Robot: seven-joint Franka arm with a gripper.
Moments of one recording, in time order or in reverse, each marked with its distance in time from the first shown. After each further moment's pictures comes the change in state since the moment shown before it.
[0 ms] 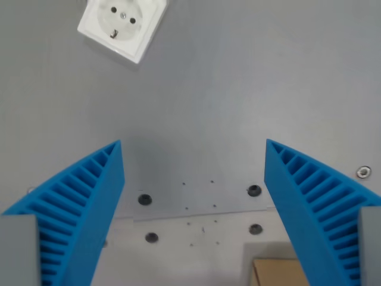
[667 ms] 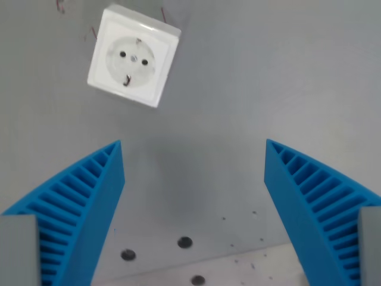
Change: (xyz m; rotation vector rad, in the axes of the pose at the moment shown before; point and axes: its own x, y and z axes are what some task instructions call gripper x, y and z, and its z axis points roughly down) arm 0.021 -0.020 0.050 0.003 0.010 0.164
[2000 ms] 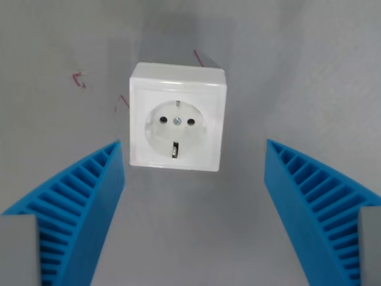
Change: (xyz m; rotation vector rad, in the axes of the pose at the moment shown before) arm 0.020 -0.034 0.072 0.024 0.023 0.260
